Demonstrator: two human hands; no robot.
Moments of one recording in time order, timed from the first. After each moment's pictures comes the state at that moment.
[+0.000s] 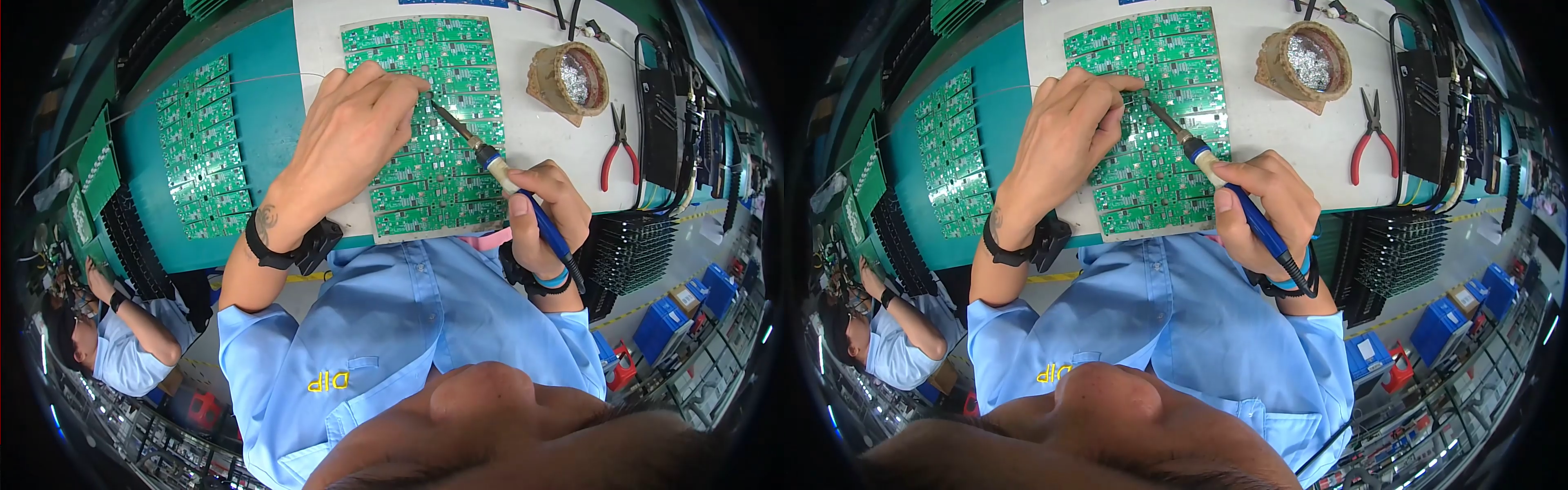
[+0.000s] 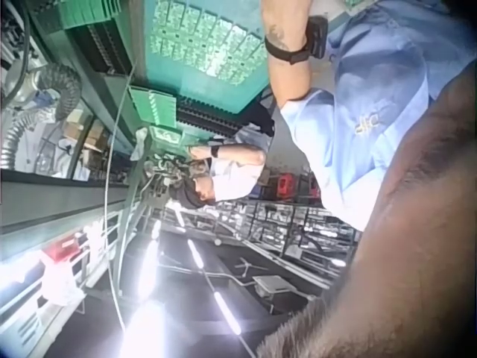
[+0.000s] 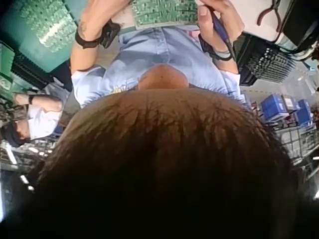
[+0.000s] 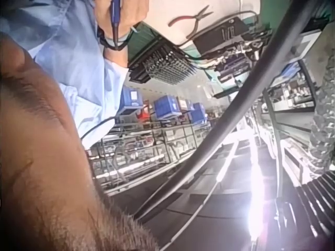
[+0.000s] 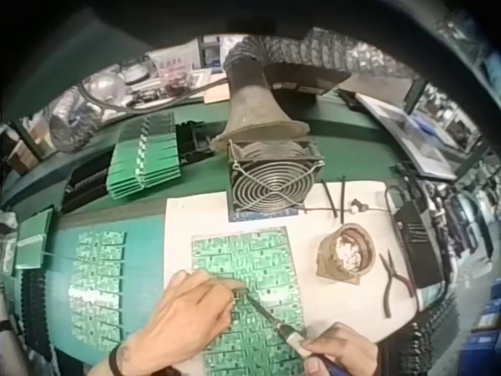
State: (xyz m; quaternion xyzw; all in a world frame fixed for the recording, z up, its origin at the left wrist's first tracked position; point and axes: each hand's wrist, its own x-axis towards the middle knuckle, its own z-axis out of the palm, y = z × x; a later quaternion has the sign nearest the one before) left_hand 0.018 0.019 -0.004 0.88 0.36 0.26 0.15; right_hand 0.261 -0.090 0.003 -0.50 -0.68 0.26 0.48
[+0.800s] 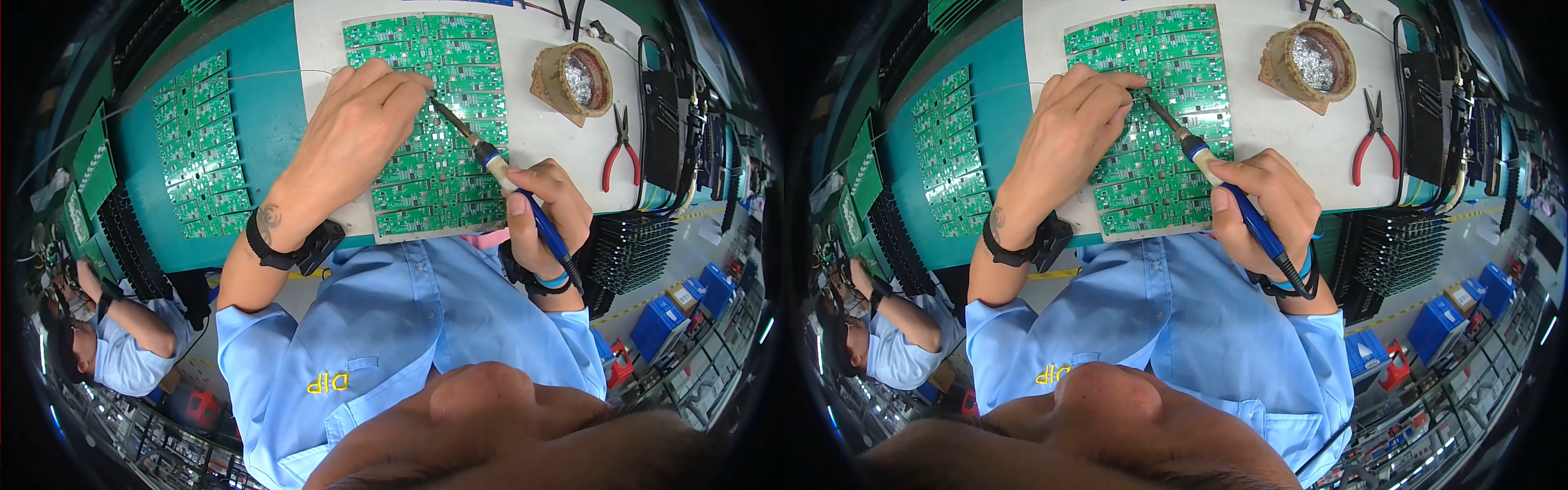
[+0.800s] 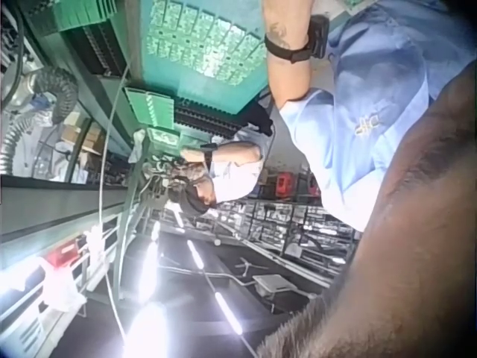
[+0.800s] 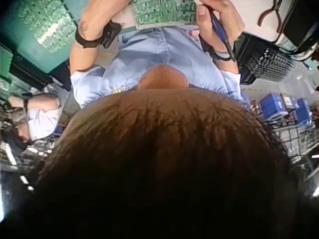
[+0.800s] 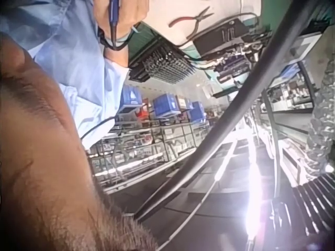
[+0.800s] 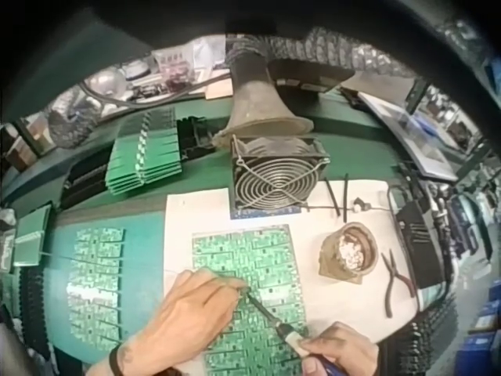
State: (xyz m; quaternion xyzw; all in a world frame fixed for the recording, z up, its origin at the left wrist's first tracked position) left_hand 0.019 0.019 -0.007 0.89 0.35 0.25 0.16; right_hand 0.259 -0.082 0.009 -0.49 -0.70 0.24 0.47
